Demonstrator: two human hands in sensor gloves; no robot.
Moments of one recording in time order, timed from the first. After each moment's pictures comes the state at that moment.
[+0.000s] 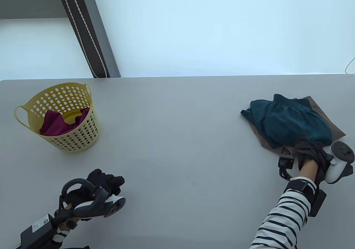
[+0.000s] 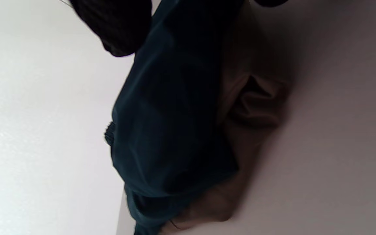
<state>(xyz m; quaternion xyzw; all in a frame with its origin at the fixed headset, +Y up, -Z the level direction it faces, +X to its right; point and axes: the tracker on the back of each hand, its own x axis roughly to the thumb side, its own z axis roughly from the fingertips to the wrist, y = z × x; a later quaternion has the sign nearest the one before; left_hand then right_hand) -0.242 -0.706 -0.222 0.03 -0.28 -0.26 0.92 0.400 -0.748 -0.315 -0.42 0.04 0.72 0.55</state>
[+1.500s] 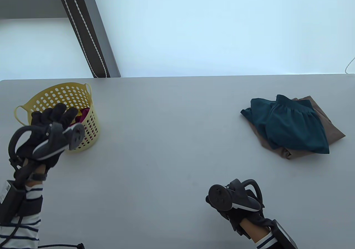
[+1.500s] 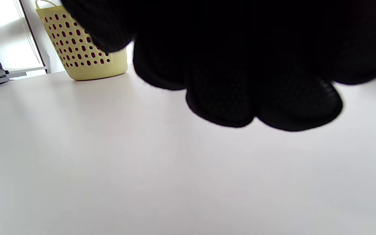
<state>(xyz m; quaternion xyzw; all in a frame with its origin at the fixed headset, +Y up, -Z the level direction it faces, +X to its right) -0.343 -0.567 -0.352 -0.08 0.01 -0.28 0.96 0.116 -0.705 -0.220 0.24 0.08 0.97 0.03</state>
